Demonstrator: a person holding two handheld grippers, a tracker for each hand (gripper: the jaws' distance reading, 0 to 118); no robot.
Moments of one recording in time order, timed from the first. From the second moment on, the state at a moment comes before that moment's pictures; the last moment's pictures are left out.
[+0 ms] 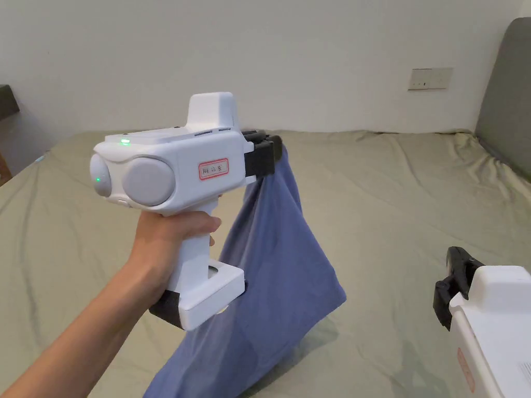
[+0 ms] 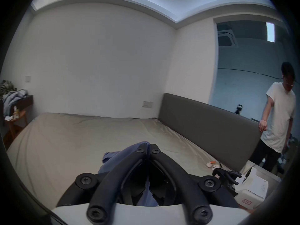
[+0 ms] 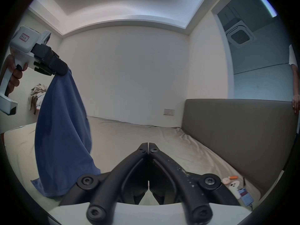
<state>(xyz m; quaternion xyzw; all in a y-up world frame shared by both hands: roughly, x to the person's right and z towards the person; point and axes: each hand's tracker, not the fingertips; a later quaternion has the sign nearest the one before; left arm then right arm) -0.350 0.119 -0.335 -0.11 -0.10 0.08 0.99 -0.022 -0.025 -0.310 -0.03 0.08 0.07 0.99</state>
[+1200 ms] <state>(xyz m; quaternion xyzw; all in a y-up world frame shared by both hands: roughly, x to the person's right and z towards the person) -0.289 -0.087 -0.351 -0.29 -0.04 0.11 0.95 0.012 -0.042 -0.306 -0.06 0.04 0.07 0.99</state>
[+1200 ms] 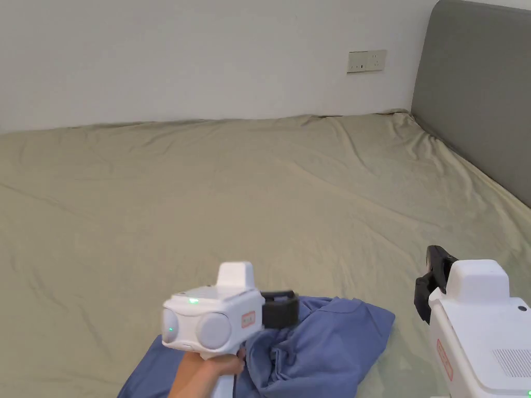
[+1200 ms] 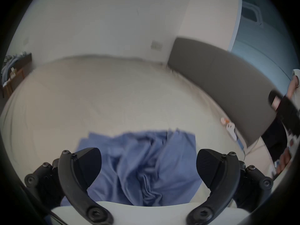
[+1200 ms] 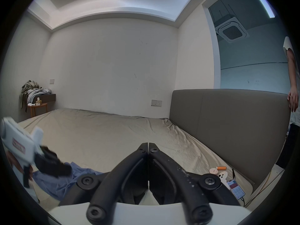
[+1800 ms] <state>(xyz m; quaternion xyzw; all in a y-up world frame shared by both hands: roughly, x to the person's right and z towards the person) -0.373 -0.027 -0.276 -0.06 0.17 -0.01 0.98 -0.008 -0.015 -0.299 -0.02 0.05 0.06 1.00</state>
